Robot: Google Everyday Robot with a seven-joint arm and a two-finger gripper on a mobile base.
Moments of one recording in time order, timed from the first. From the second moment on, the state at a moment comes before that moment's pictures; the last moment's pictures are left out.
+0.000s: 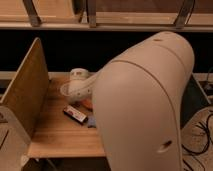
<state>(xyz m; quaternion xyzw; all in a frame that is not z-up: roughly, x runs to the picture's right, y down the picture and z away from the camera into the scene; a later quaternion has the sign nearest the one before) -0.022 0.032 0.800 -0.04 0.17 0.27 0.95</state>
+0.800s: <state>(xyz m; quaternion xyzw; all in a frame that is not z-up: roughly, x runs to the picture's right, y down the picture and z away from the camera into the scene) -0.070 0.106 0.805 -0.14 0.10 0.29 0.94</state>
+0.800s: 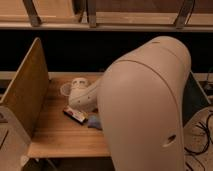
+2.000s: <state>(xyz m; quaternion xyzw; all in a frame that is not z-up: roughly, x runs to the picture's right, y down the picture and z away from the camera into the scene) -0.158 0.140 0.799 -0.17 0.04 0.15 0.97</state>
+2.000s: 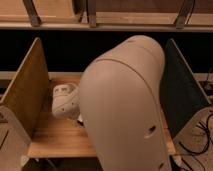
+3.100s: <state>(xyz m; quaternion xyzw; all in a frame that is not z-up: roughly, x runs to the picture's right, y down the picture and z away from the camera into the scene) -0.191 0.154 0.869 -0.24 0.05 0.08 0.97</state>
